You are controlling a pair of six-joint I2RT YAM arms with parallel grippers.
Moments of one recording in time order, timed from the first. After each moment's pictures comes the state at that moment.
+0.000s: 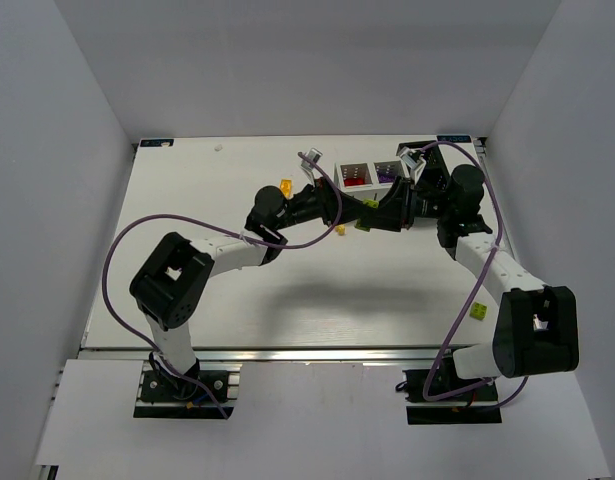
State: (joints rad) left arm -0.68 1.81 1.07 1.13 0.70 -1.09; right arm 0.15 1.38 0.87 0.53 -1.36 0.72
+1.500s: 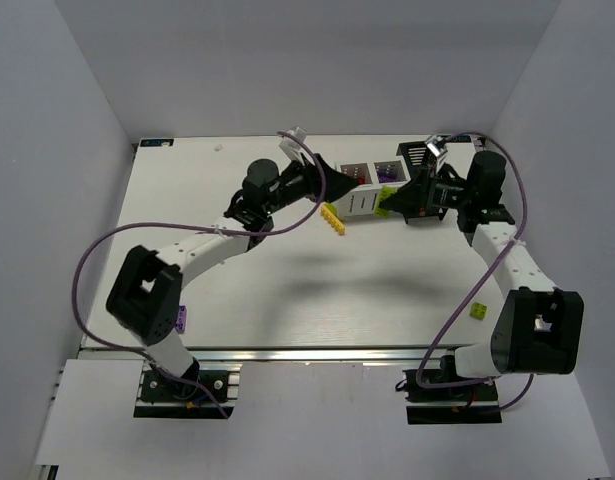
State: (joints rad) left arm -0.62 1.68 1.17 0.62 0.45 -0.76; right arm 0.02 1.39 0.98 0.22 -1.33 0.45
